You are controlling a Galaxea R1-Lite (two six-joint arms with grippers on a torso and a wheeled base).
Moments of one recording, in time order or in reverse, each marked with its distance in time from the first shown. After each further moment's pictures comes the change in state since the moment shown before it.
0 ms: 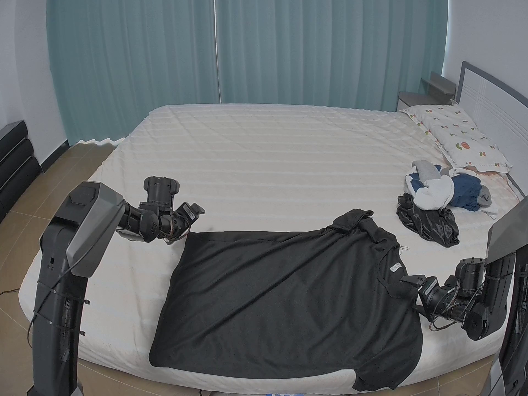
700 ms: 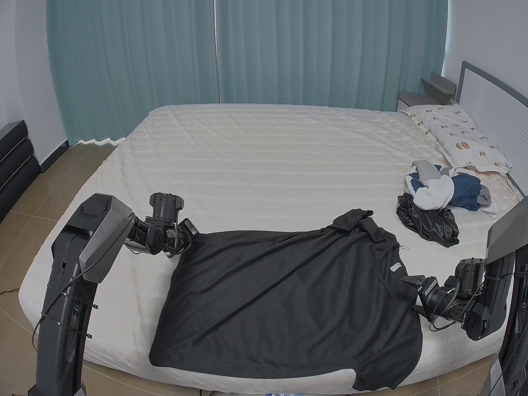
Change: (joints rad) left arm 0.000 0.094 -0.013 -0.009 0.064 0.006; right arm 0.001 0.003 -0.001 0.000 0.001 0.000
